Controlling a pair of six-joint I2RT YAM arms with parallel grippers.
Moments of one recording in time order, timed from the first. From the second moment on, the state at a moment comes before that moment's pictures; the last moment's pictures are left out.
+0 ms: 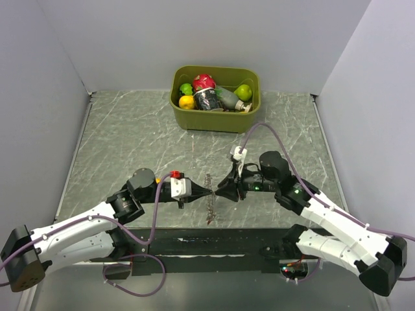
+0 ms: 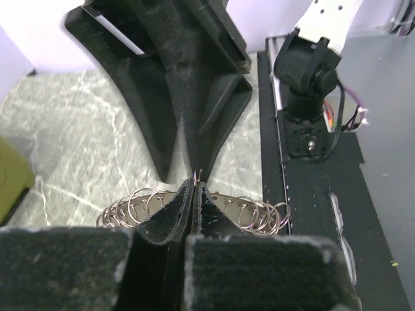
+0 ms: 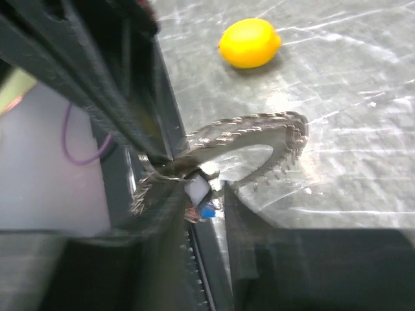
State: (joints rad) left arm -0.93 0.87 0.53 0.33 0.55 0.19; right arm 0.75 0.87 0.73 -0.25 -0.55 0.09
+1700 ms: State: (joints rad) left arm -0.94 0.83 0.51 0.55 0.74 0.11; right arm 0.75 0.72 0.69 -0.01 -0.83 0.10
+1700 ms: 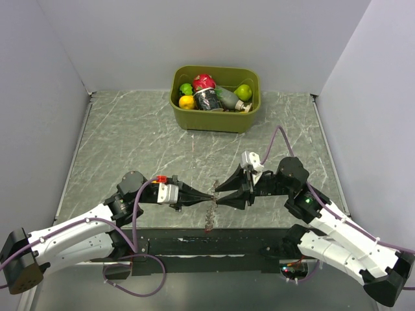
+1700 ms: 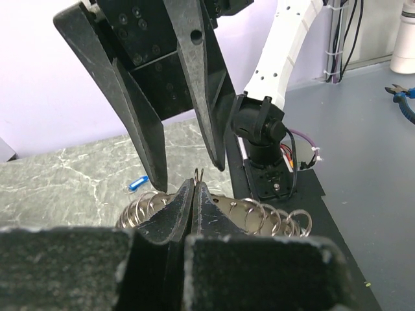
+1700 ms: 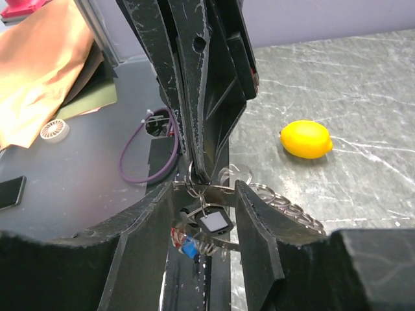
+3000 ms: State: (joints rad) left arm -0.93 0.80 0.66 0.16 0.63 0.15; right arm 0.77 0.82 0.77 -0.18 -0.74 0.04
